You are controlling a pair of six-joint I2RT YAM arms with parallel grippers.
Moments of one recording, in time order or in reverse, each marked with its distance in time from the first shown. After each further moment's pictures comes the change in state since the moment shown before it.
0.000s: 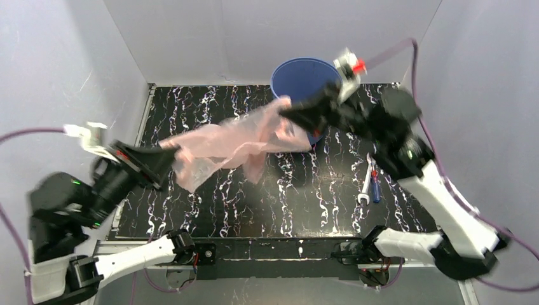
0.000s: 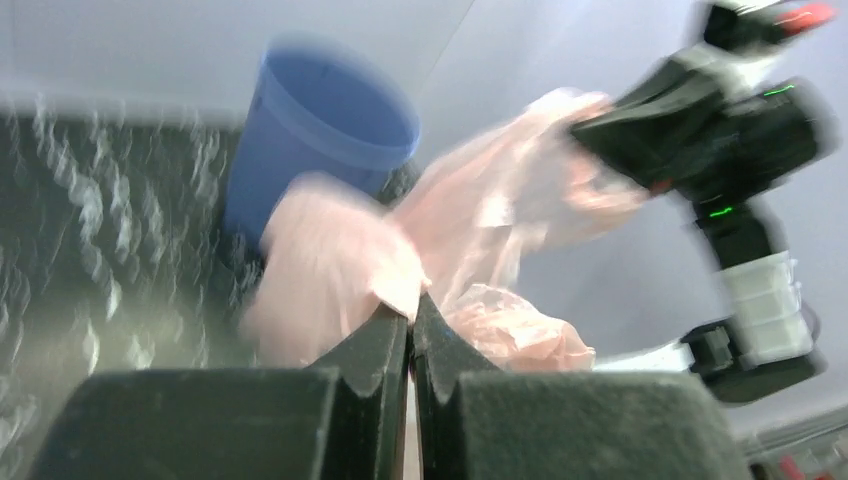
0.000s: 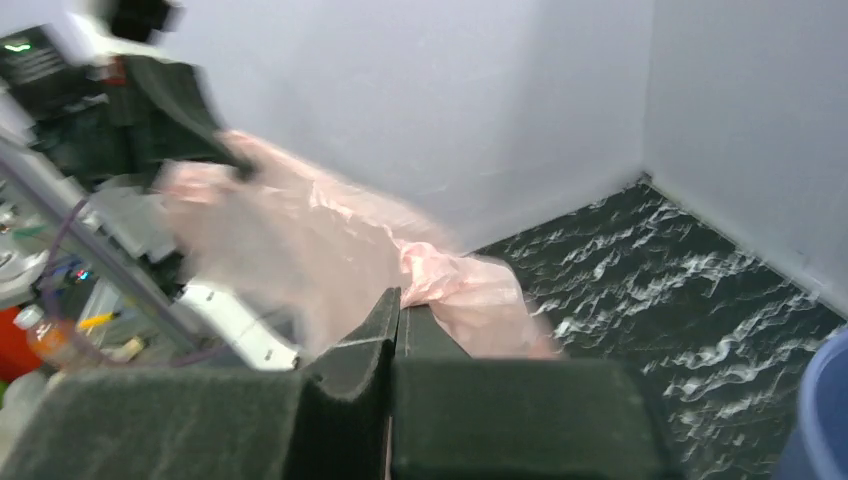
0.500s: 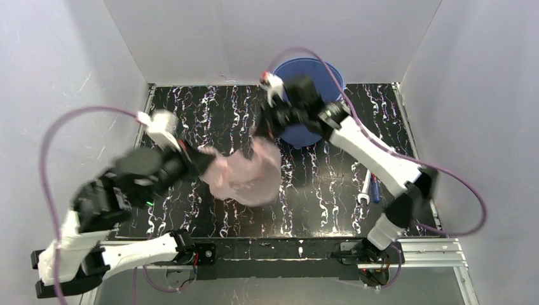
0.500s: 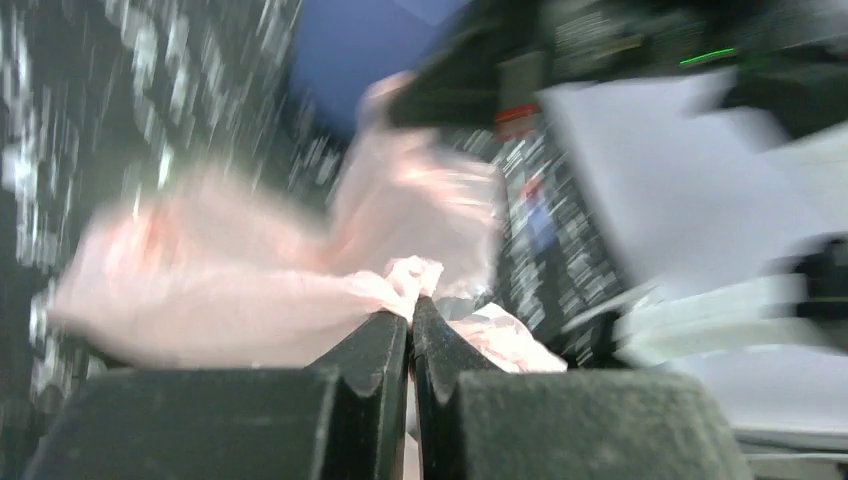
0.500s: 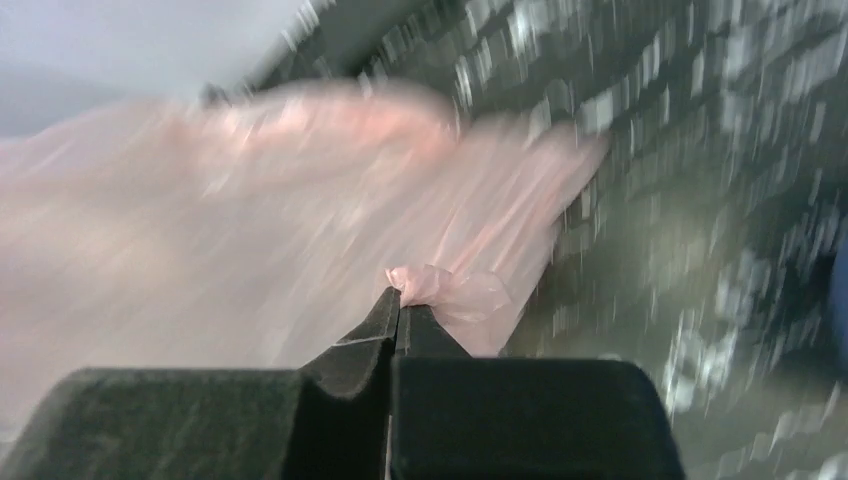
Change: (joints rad) left arm -0.004 0.005 -0.408 -0.156 -0.050 -0.245; right arm 0.004 0.258 -0.177 -0.344 0.051 -0.006
